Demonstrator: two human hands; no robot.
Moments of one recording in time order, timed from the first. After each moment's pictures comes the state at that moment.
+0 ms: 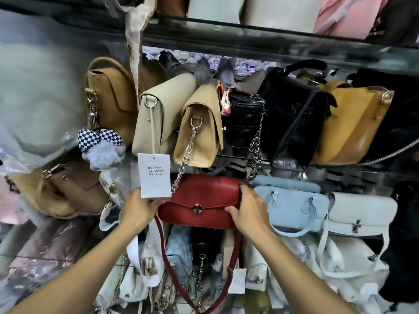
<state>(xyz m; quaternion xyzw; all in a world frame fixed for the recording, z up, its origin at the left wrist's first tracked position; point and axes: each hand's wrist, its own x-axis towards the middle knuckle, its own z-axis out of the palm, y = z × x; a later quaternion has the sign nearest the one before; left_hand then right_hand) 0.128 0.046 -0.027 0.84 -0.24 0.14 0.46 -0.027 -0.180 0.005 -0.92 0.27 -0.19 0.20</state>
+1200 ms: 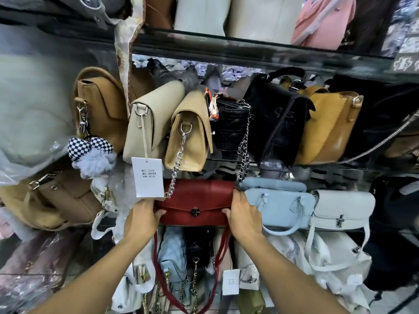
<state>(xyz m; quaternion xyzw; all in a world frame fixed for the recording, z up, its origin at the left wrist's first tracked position) 0.116 0.021 -0.034 0.92 -0.21 0.10 0.31 -0.029 -0.184 -0.007 -0.94 0.31 -0.15 0.06</state>
